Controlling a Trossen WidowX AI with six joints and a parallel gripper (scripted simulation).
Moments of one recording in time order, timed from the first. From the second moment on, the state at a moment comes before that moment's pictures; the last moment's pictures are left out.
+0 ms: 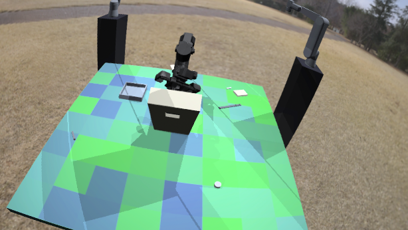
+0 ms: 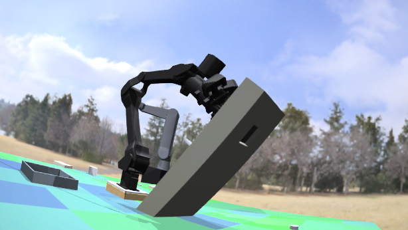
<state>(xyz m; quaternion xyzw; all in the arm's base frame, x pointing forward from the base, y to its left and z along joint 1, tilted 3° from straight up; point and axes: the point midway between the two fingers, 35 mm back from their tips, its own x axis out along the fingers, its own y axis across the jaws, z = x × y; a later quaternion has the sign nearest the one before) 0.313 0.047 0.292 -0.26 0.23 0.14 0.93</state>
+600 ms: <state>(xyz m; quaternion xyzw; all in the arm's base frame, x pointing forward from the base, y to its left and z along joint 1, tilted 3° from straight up) 0.314 0.047 0.292 -0.14 0.25 0.11 0.95</state>
